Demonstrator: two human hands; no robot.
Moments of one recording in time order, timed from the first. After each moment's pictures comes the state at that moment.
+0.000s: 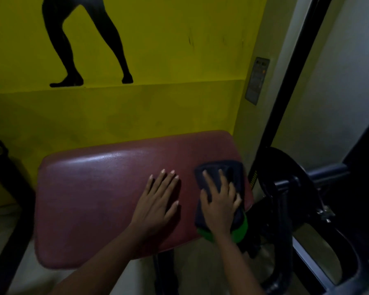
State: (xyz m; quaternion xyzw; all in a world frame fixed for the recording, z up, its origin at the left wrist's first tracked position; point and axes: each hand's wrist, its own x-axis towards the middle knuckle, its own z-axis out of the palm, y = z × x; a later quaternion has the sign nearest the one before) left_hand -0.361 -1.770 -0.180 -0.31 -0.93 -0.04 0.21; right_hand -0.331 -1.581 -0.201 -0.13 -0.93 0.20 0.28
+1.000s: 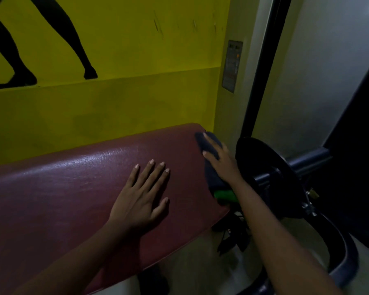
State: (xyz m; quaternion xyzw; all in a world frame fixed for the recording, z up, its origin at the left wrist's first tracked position) left_hand -0.397 -1.716 -0.174 -0.36 -0.90 0.05 0.24; right_hand -0.415 -1.454 -0.156 -0.02 -0.89 0.43 0.17
